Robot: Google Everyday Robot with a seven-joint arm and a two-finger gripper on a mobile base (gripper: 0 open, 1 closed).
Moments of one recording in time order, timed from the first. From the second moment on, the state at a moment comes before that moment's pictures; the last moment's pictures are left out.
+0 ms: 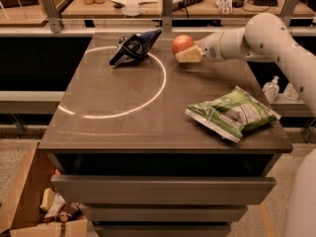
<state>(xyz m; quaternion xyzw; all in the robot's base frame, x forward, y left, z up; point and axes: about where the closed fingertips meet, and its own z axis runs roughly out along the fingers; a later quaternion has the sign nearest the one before) 0.791 -0.114 0.871 -0.36 0.77 0.19 0.49</state>
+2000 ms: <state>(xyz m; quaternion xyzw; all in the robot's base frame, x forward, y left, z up) 0.803 -0.009 0.841 -0.45 0.73 0.26 0.45</state>
